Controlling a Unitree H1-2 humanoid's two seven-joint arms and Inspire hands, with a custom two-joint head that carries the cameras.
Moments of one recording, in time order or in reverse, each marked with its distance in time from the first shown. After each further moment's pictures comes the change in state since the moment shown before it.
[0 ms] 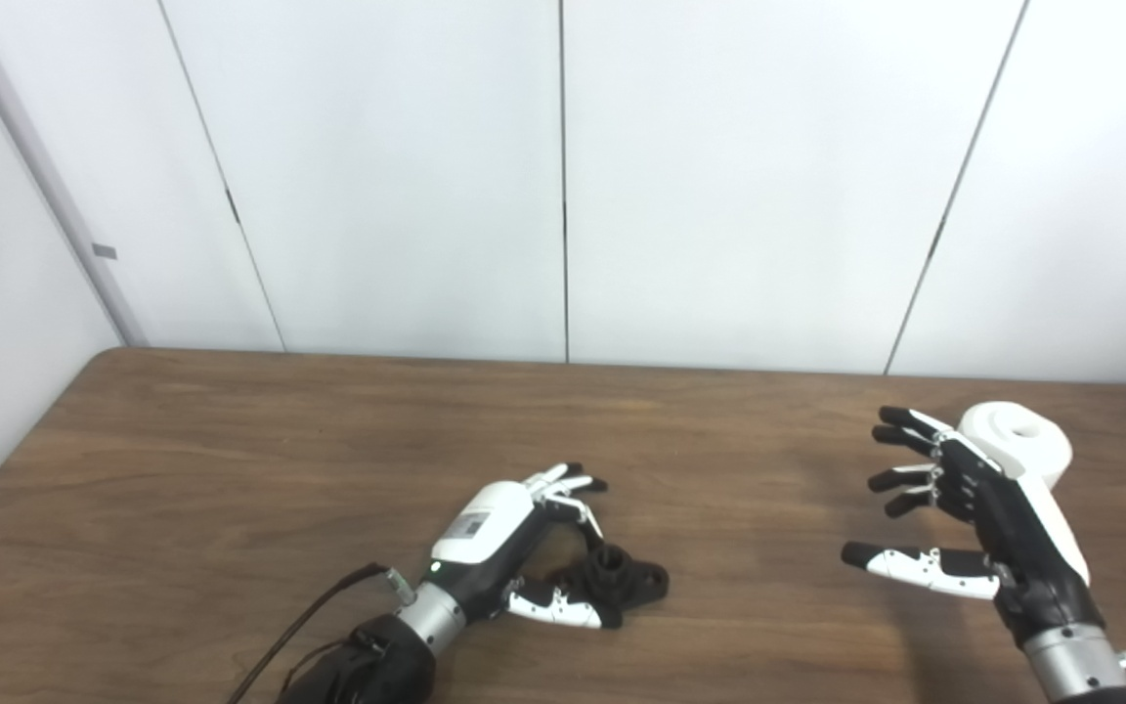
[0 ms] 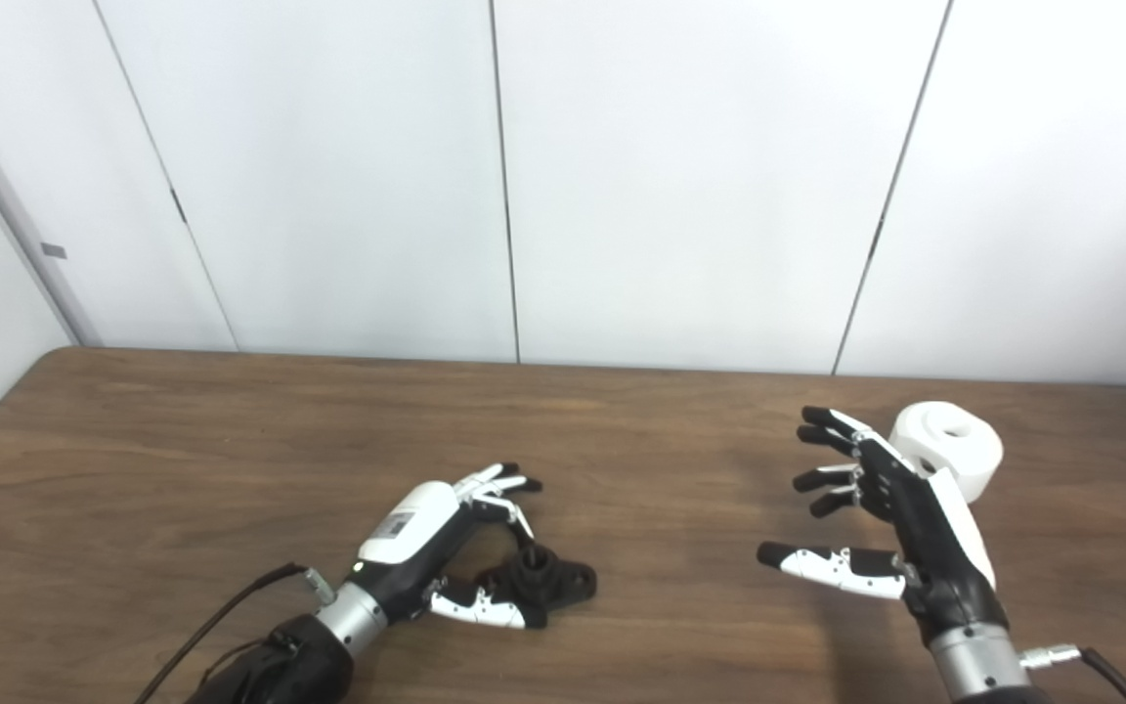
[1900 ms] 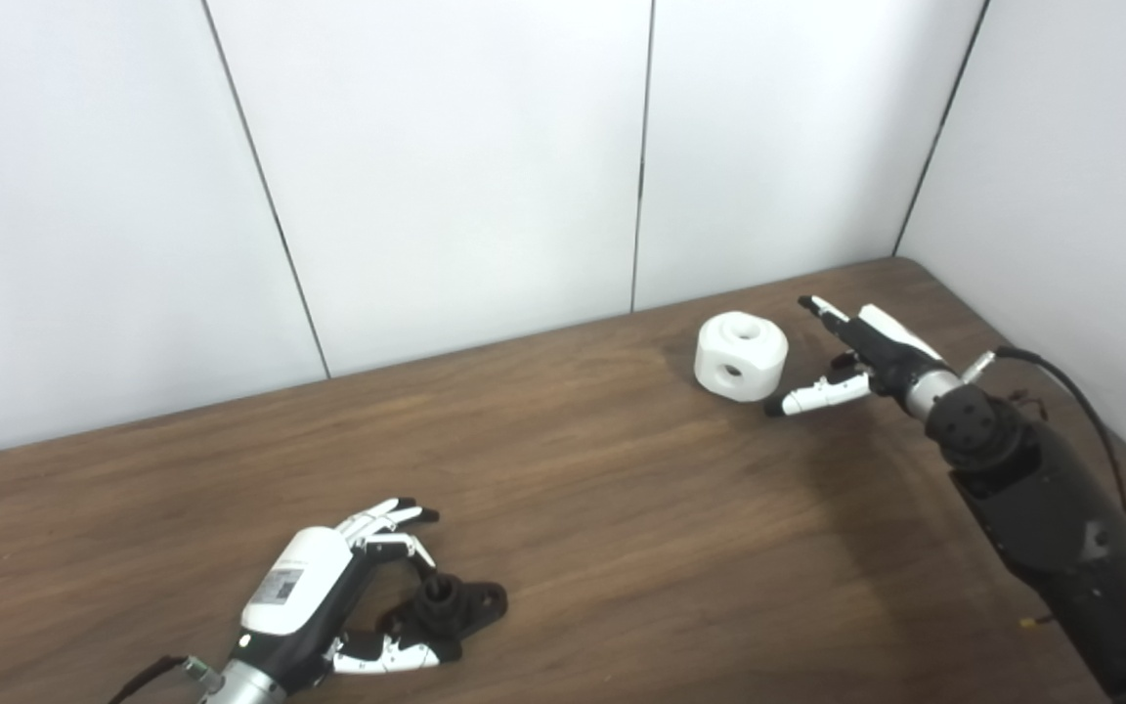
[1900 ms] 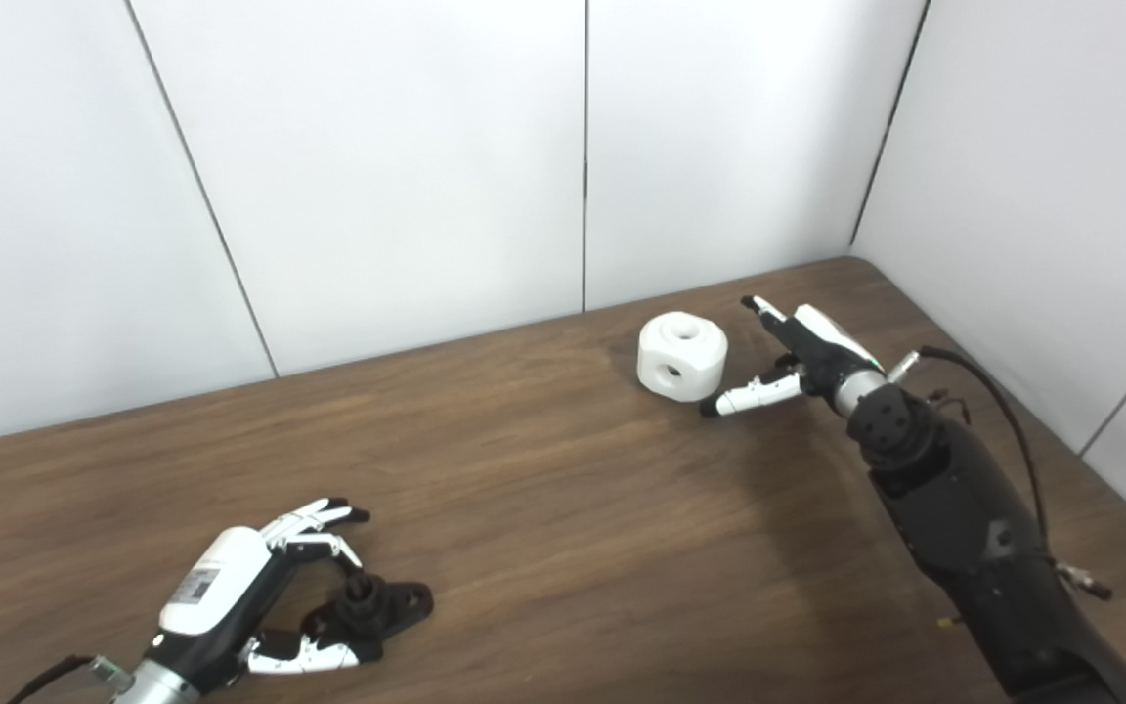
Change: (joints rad) left arm 0.024 0.060 -0.025 -0.018 0.061 -0.091 0.015; right arm -0.303 -0.370 0.060 0.488 -0.213 0.263 0.131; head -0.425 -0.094
